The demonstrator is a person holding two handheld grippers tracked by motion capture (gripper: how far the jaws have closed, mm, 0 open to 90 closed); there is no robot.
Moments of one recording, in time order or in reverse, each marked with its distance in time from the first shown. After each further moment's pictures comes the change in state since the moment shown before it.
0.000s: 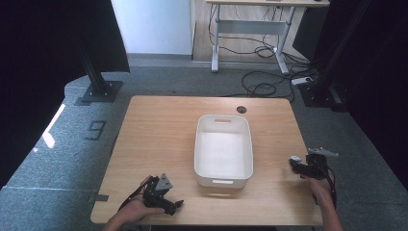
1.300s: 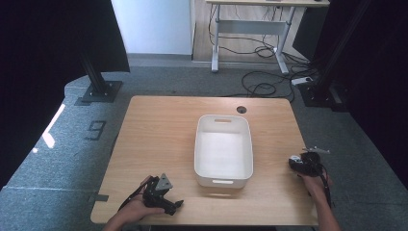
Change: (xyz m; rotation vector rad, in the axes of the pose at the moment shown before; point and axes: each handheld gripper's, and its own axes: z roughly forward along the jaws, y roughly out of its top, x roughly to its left) left arm 0.000 0.000 0.000 0.001 0.000 0.000; right arm 0.000 -0.003 0.031 0.077 -0.053 0.009
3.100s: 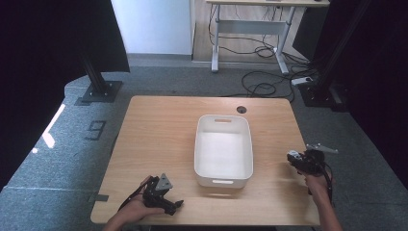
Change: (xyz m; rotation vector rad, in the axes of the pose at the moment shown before) left arm 0.000 0.000 0.000 -0.001 0.002 0.000; right arm 0.013 0.015 -0.040 -0.106 0.137 0.026
